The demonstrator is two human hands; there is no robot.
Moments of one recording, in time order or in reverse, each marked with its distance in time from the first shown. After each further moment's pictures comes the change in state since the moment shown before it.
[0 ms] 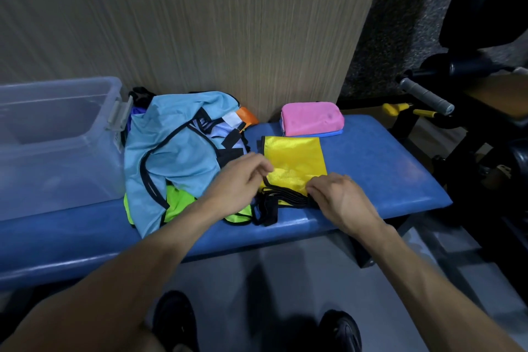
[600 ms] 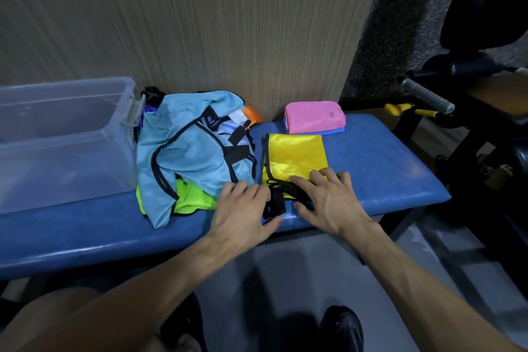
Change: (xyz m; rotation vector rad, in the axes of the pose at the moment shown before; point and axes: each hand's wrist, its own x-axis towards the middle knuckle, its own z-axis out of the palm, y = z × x) left_hand -0.063 0.013 0.040 0.745 0.162 0.108; right_hand -0.010 -0.037 0.002 -0.222 -0.043 0.052
